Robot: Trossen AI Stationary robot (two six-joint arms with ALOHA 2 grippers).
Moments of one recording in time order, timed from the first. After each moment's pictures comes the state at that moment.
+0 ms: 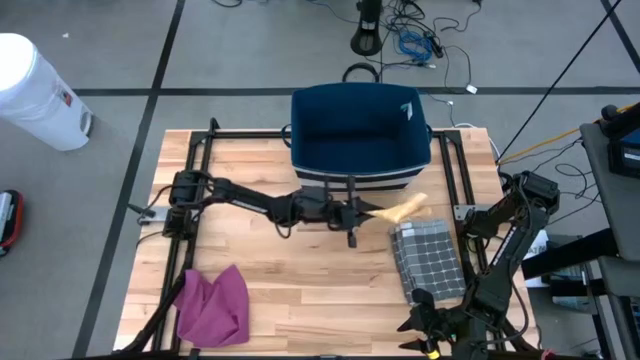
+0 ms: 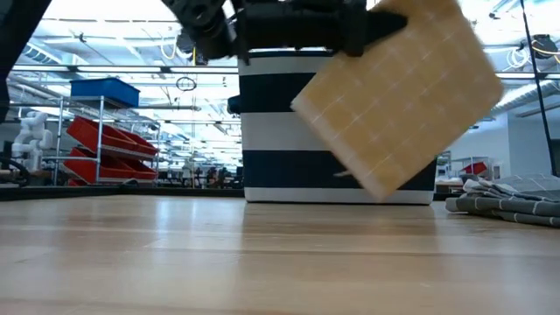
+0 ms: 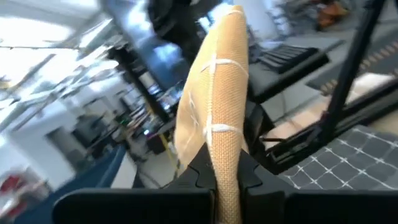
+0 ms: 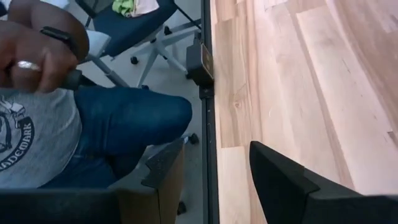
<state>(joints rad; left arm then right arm) -0.02 1.98 1.25 0.85 0.00 0.64 1.06 1.54 1.06 -0.31 0.53 1.06</state>
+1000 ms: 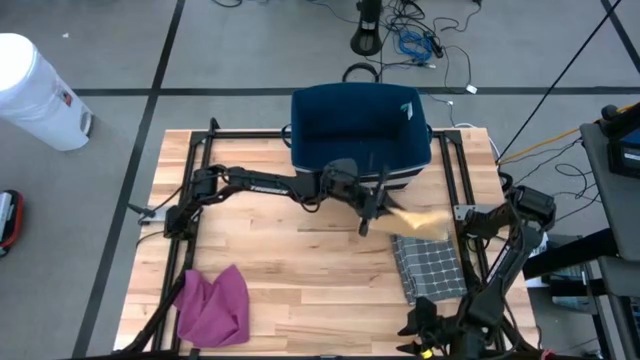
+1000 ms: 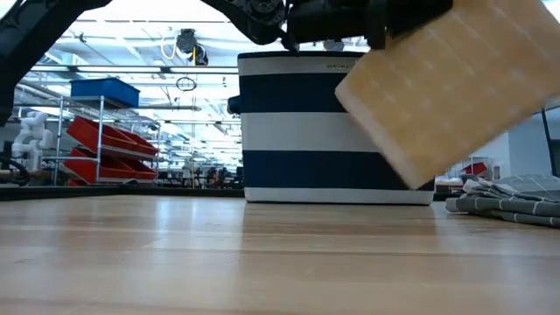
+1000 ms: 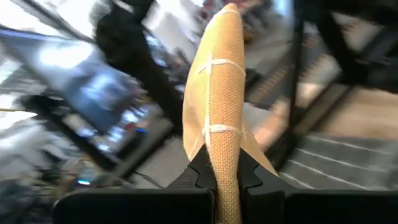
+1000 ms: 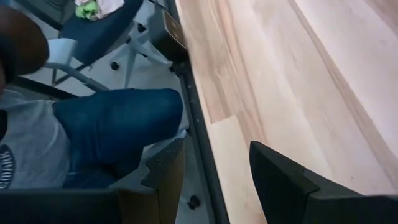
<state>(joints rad) 0.09 2.14 1.70 0.44 0.47 0.75 1.10 1.68 1.06 -0.31 0.55 1.36</state>
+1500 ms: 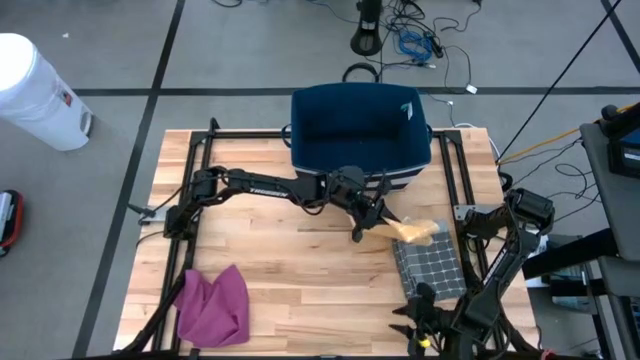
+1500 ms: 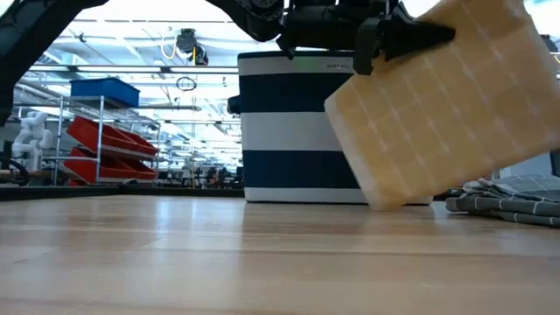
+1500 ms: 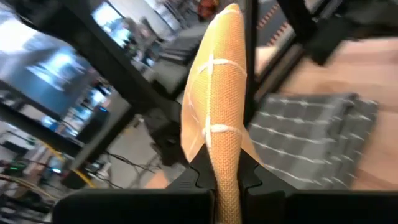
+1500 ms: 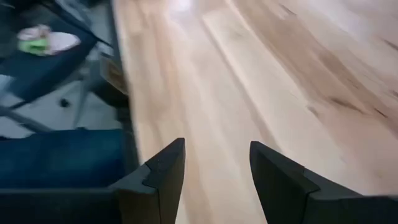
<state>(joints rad) 0.07 2.14 1.70 0.23 0.45 0.87 1.09 1.71 1.06 -0.45 0.76 1.41</state>
